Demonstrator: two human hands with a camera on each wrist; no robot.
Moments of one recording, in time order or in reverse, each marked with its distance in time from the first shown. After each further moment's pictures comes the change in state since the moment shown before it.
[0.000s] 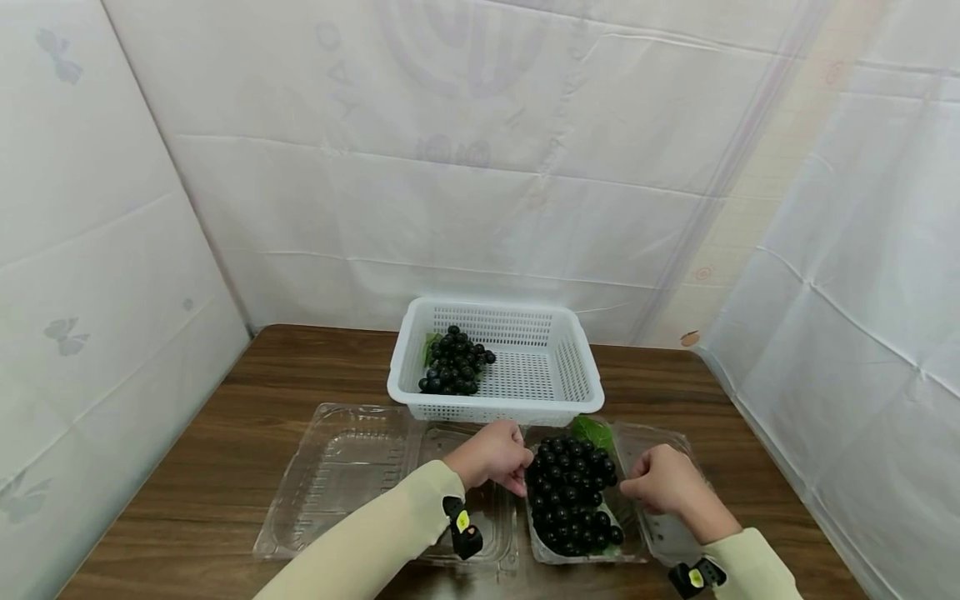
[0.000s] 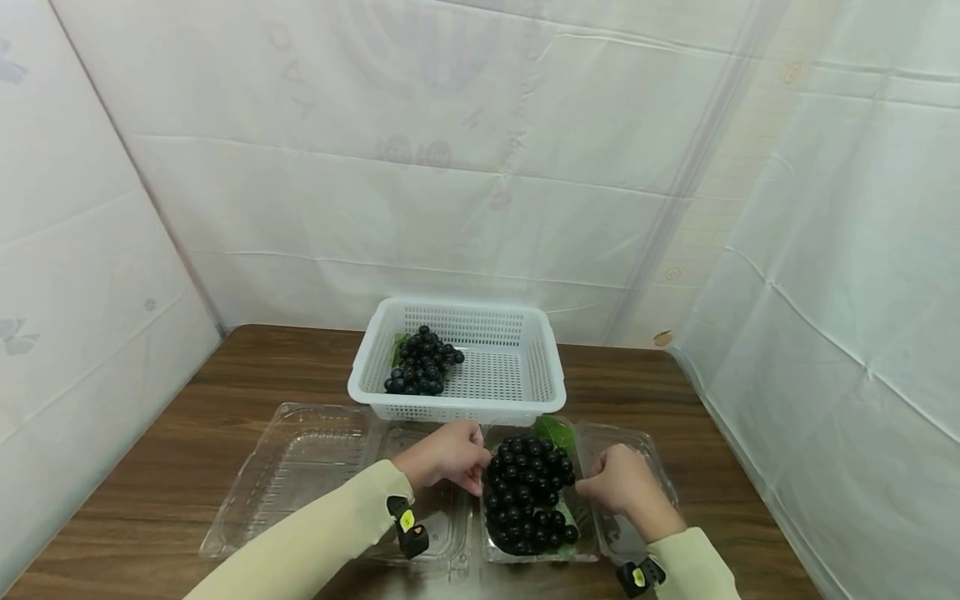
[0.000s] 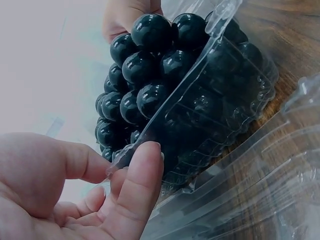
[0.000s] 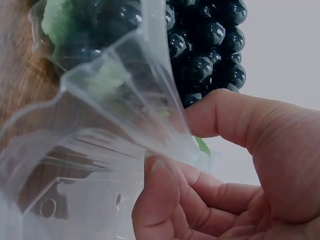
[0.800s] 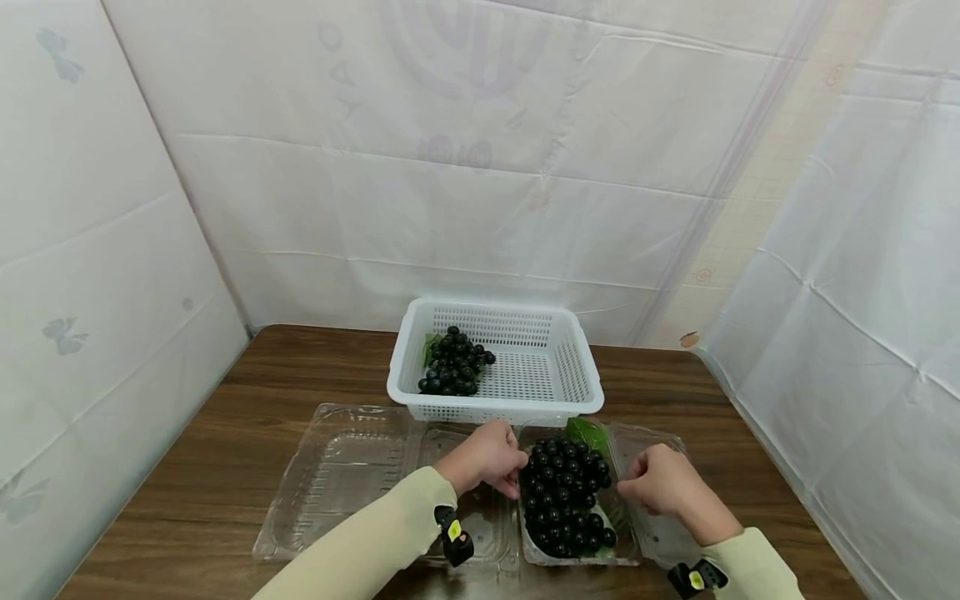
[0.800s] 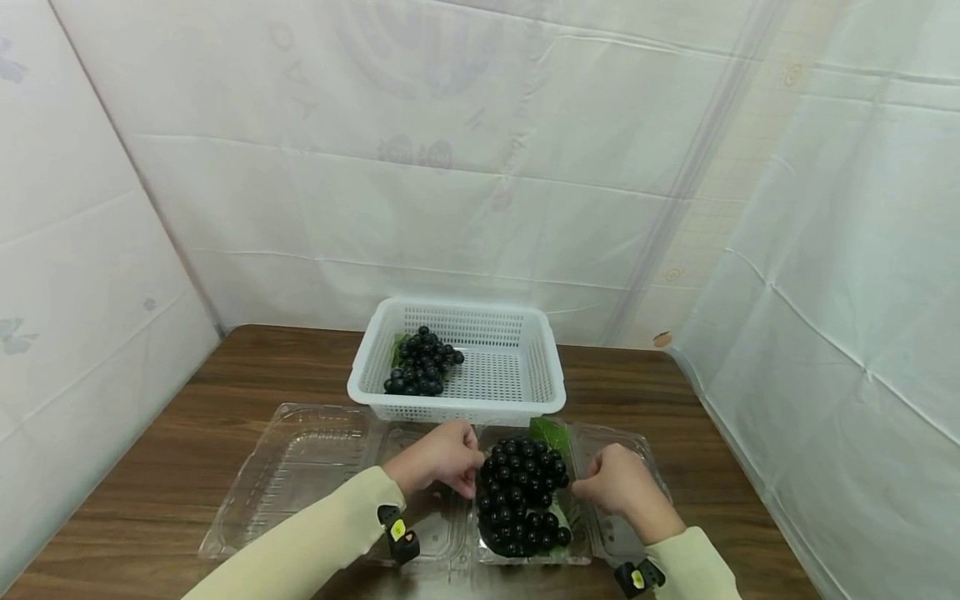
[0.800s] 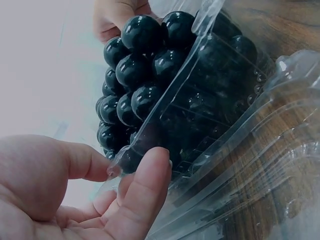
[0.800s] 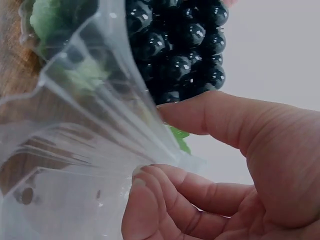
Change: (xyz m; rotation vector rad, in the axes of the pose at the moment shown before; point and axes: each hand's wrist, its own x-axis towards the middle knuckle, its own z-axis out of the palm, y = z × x) left_hand -0.007 0.002 -0.002 0.078 0.040 -0.006; right_hand -0.005 -0.013 -0.004 -0.040 -0.032 -0.001
